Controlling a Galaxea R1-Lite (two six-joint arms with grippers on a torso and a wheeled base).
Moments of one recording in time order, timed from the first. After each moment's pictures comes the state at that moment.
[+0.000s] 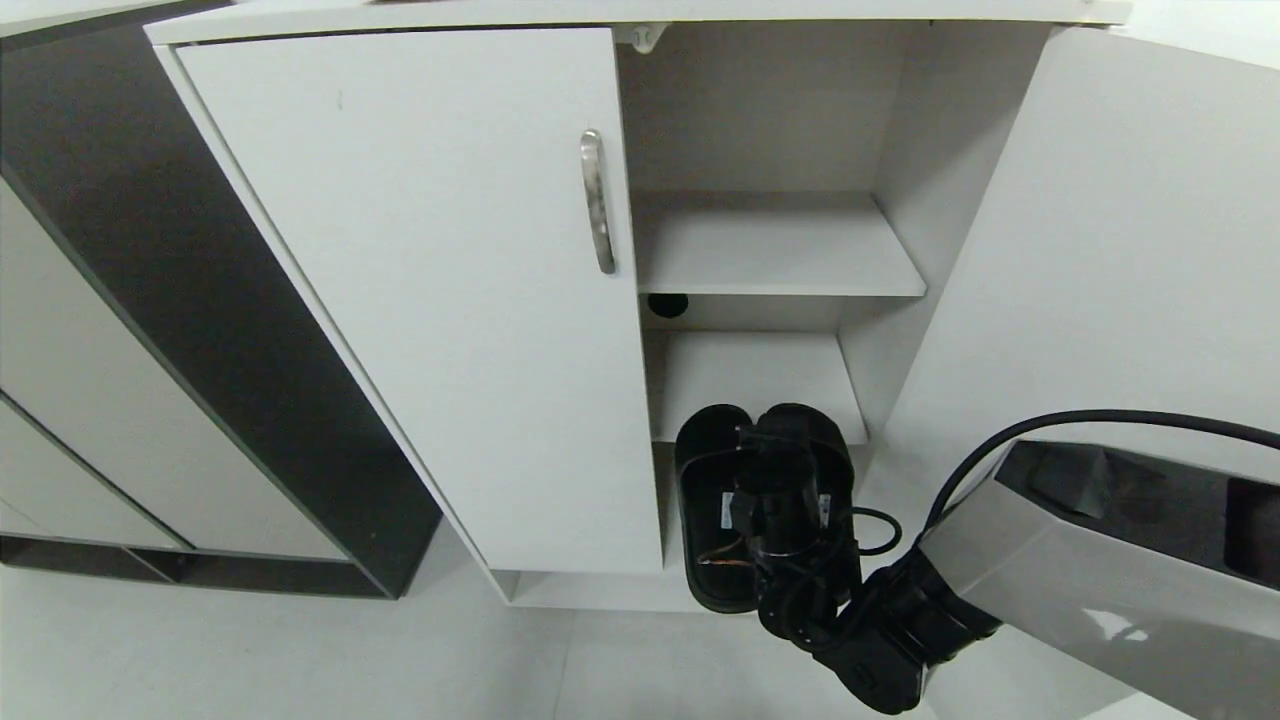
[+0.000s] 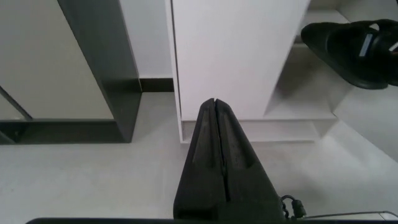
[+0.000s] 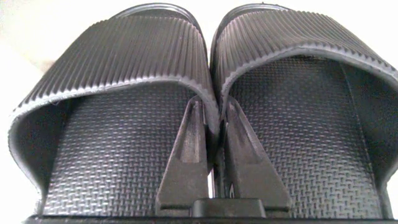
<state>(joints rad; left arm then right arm) 0.00 0.00 0.00 0.00 -0.03 0.00 0.81 2.29 -1.08 -1.01 -0.82 0.20</state>
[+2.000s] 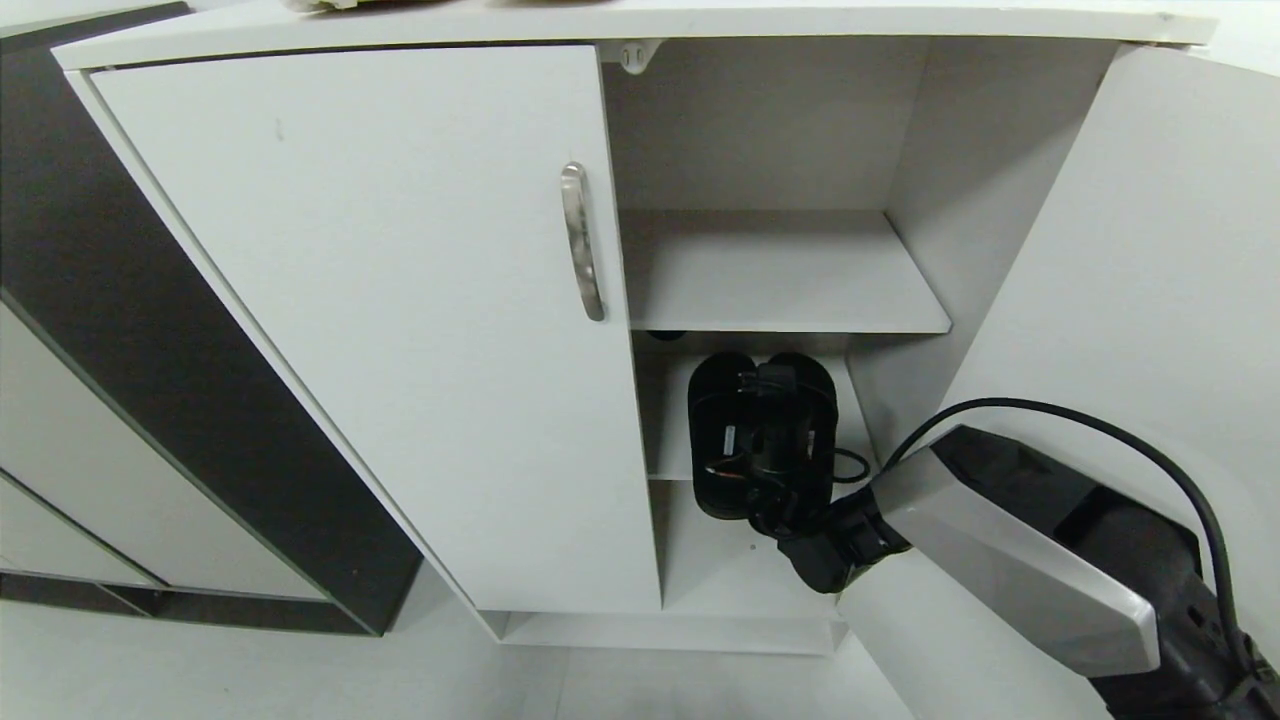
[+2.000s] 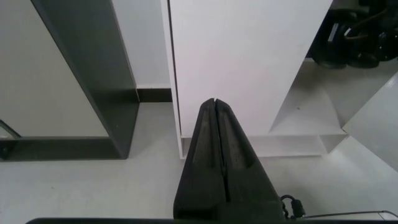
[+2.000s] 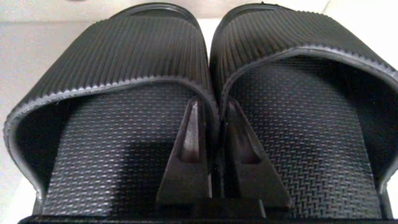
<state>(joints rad) 0.00 0.00 0.00 0.00 -0.03 0.00 0.64 2.55 -1.57 -0.98 -0.71 0.08</state>
